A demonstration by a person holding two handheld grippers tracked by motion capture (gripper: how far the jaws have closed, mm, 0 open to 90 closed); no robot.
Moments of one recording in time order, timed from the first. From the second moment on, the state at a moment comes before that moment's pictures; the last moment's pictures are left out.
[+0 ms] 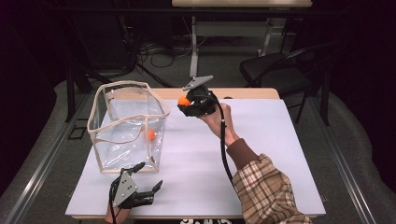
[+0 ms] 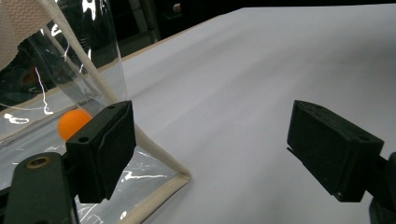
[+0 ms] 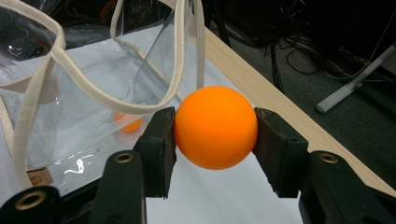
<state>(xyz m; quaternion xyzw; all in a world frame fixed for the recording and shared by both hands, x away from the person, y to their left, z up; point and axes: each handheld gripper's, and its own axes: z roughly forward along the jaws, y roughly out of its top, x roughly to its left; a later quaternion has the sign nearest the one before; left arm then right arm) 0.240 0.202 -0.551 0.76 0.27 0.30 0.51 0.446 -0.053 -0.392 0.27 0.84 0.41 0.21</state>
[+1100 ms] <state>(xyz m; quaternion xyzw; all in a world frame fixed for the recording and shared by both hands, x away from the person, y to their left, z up) 0.240 0.202 -0.551 0.76 0.27 0.30 0.51 0.446 -0.019 -0.370 0.24 0.85 0.42 0.21</state>
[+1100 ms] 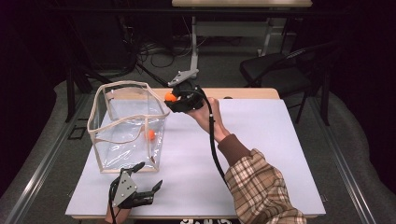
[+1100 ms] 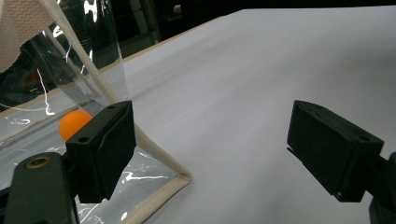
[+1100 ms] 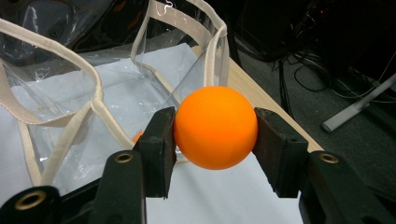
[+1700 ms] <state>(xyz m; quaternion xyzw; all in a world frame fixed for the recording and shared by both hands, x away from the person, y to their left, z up) 0.240 0.203 -0.550 0.76 0.27 0.30 0.51 0.448 -0.001 -0.368 0.23 0.85 0.42 0.21</state>
